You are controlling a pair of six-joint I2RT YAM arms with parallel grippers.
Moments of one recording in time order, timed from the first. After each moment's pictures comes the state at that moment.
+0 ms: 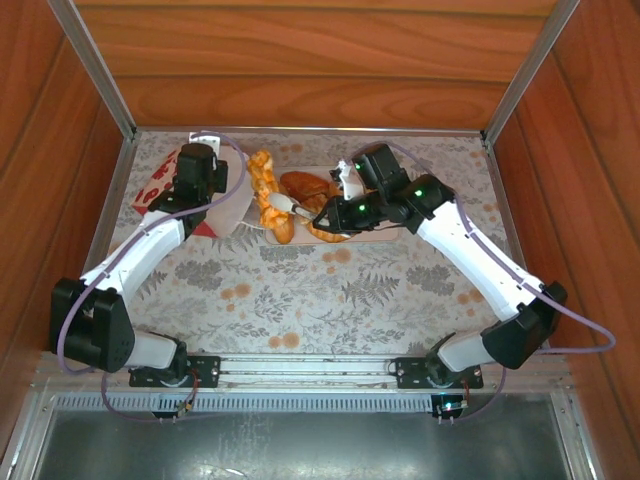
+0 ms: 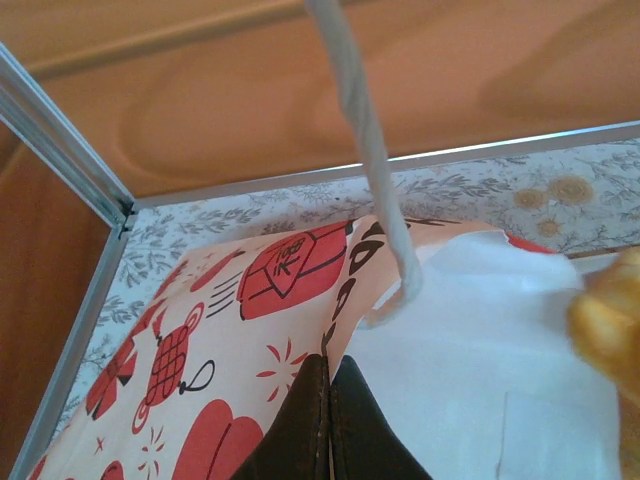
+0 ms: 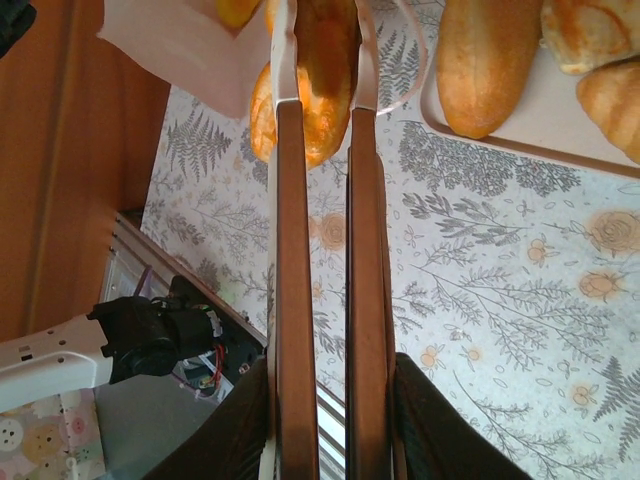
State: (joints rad) left arm -0.31 1.38 1.05 -0.13 -0.37 0.01; right arm 0.70 1.42 1.49 -0.96 -0.46 0.50
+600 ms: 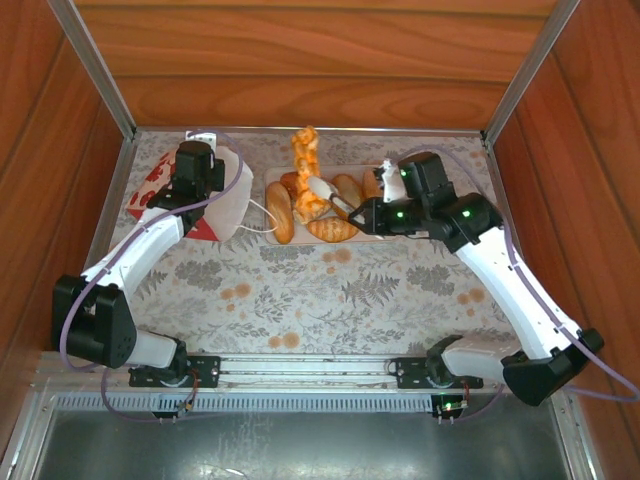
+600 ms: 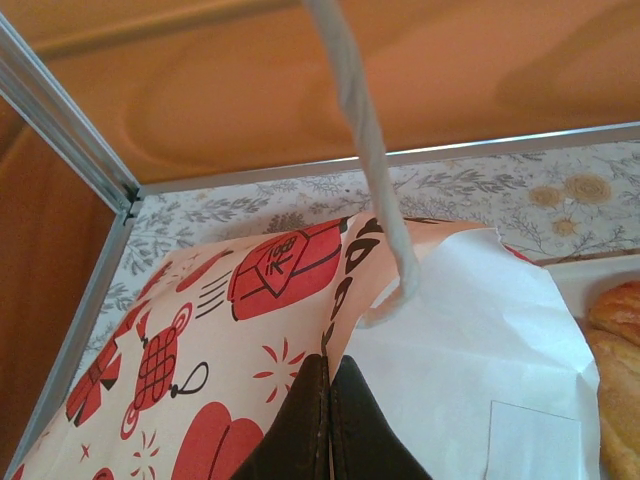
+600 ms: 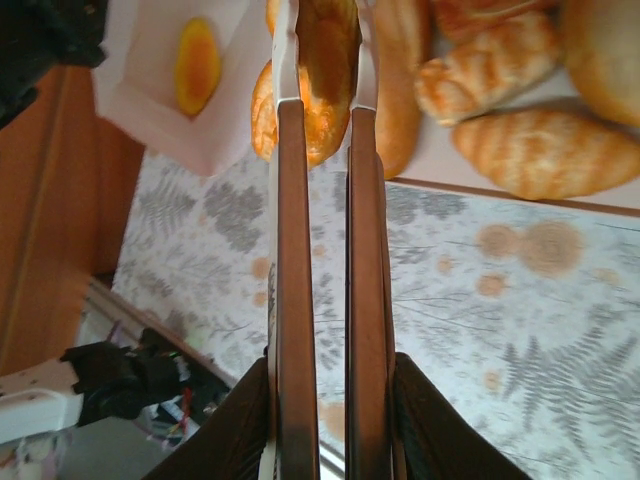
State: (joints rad) left arm -0.29 1.40 1.06 -0.15 -0.35 -0.01; right arm 0.56 1.20 1.38 -1.00 -0.36 0.47
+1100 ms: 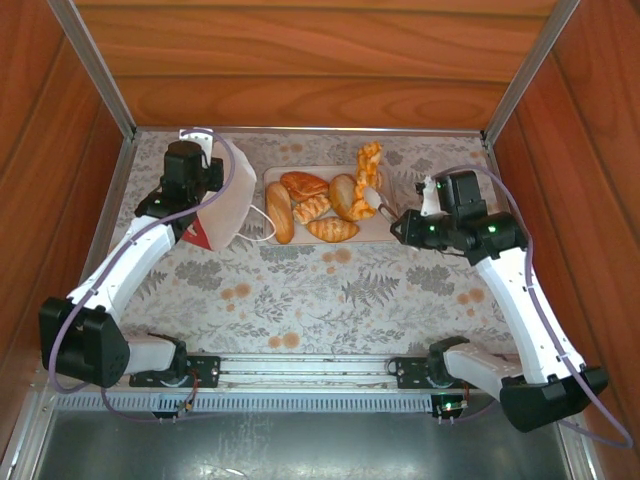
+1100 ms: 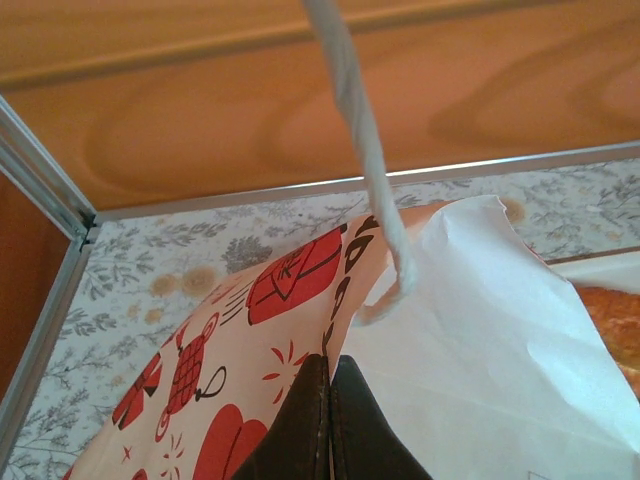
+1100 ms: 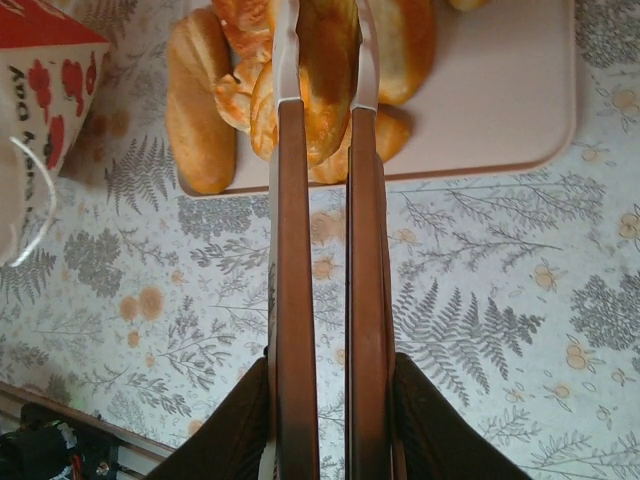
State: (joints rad) left arm -0.29 1.30 1.06 -0.19 -0.24 -0.02; right arm 0.34 1.07 1.22 -1.08 -0.28 0.39
